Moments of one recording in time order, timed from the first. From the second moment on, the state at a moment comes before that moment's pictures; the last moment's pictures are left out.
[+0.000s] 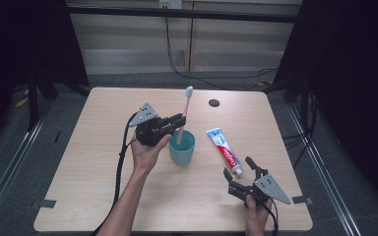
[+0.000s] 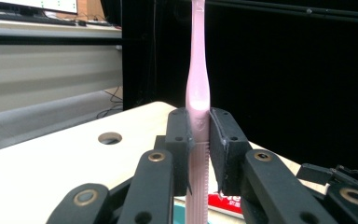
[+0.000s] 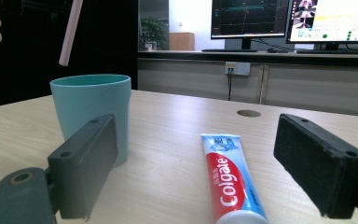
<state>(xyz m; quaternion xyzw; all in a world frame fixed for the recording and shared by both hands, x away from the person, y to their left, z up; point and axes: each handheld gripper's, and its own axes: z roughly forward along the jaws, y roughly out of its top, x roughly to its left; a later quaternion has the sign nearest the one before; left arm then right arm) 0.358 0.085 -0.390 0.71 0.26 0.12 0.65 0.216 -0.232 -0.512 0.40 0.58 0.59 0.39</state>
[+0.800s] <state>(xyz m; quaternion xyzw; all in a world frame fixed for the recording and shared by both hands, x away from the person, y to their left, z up) 0.364 0.094 -0.419 0.73 0.29 0.12 0.61 0.216 -0.232 -0.512 0.40 0.58 0.59 0.39</state>
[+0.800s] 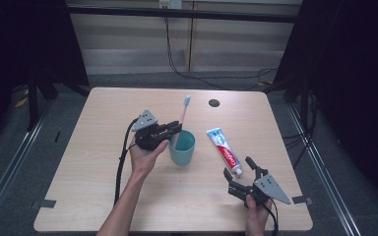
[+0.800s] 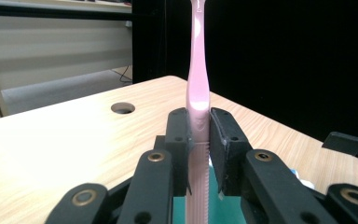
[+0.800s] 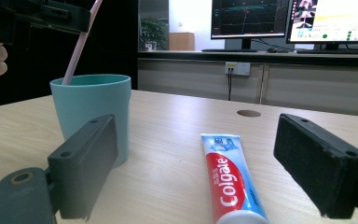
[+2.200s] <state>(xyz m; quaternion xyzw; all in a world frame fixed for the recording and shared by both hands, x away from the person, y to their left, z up) 0.337 0.143 -0.420 0.74 0.30 0.17 0.57 0.216 -0.232 -0.512 0.40 0.58 0.59 0.39</state>
